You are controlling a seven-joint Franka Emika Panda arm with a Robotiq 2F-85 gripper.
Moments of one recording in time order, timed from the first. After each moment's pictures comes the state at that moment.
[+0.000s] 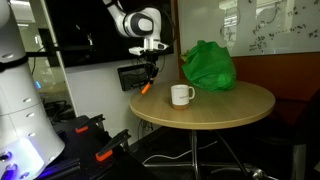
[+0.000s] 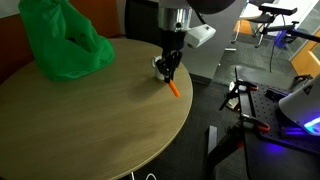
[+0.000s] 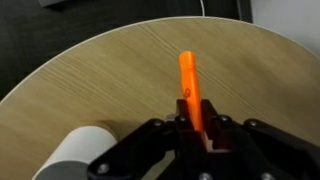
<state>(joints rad) 0.09 0.23 0.03 -2.30 0.24 2.47 0.20</state>
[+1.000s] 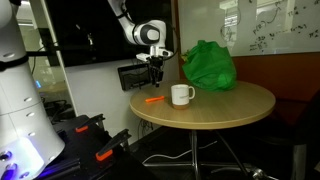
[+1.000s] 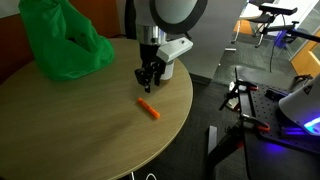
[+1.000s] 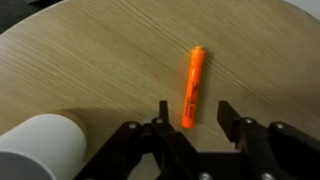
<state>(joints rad) 0.11 0.43 0.03 -2.09 0.23 2.47 0.28</state>
